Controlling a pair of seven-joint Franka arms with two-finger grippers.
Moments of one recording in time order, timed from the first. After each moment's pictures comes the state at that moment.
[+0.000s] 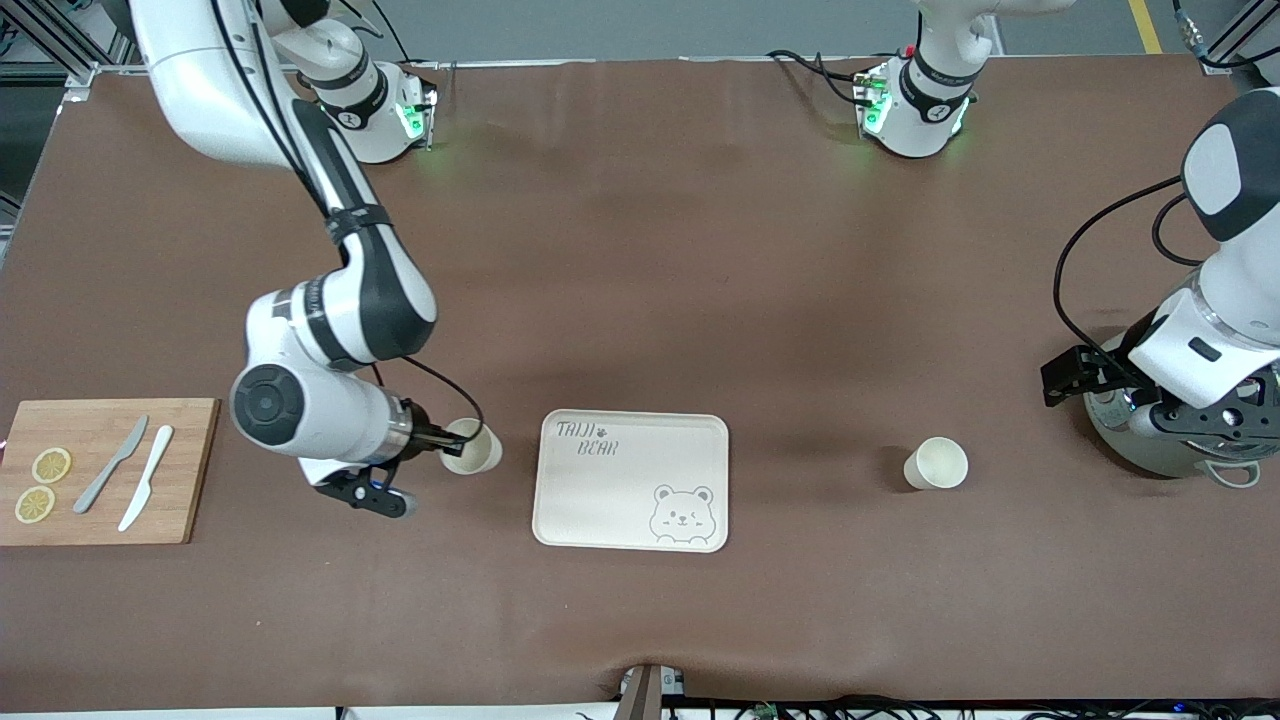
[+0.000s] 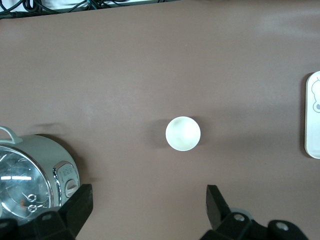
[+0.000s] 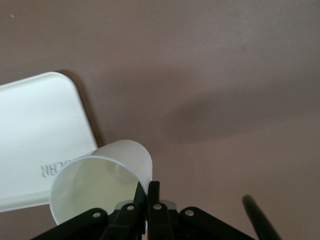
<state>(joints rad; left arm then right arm) -0.08 0.25 0.01 -1.49 0.03 1.84 0.00 0.28 0.61 -0.02 -1.40 0.18 1.91 0.45</state>
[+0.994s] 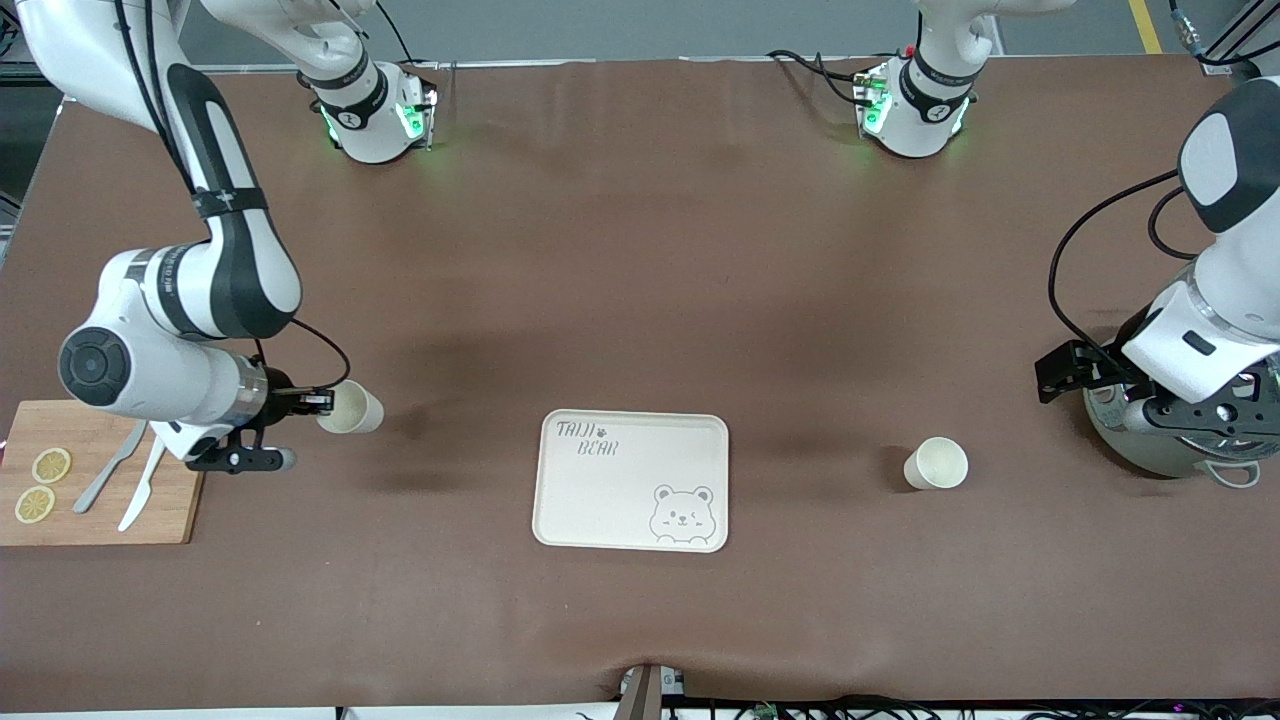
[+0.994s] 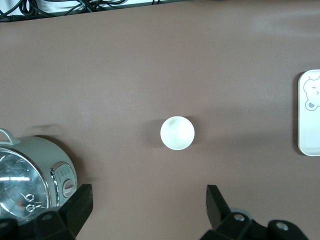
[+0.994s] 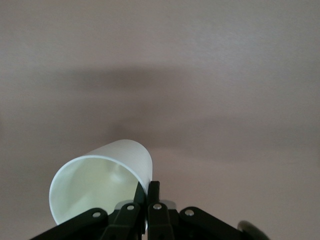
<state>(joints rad) -0.09 0.25 0.00 -1.47 0.03 1.82 -0.01 0.07 0.40 -0.02 -1.77 0.09 2.02 -0.01</state>
